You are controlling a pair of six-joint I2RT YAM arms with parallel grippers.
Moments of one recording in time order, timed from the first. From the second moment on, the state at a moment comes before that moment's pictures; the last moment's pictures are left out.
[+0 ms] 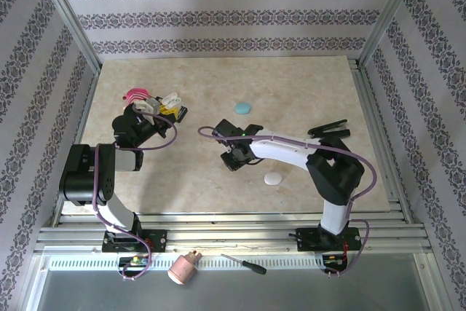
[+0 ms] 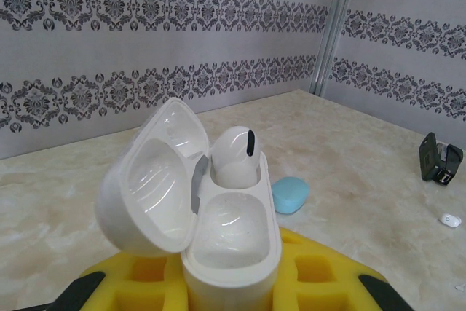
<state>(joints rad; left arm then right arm) 0.08 1.65 0.50 1.17 0.79 -0.12 0.87 1.84 1.25 -0.73 0.08 0.29</state>
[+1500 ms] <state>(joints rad) 0.09 1.66 0.50 1.19 0.79 -0.14 0.86 2.04 1.48 -0.95 0.07 0.25</state>
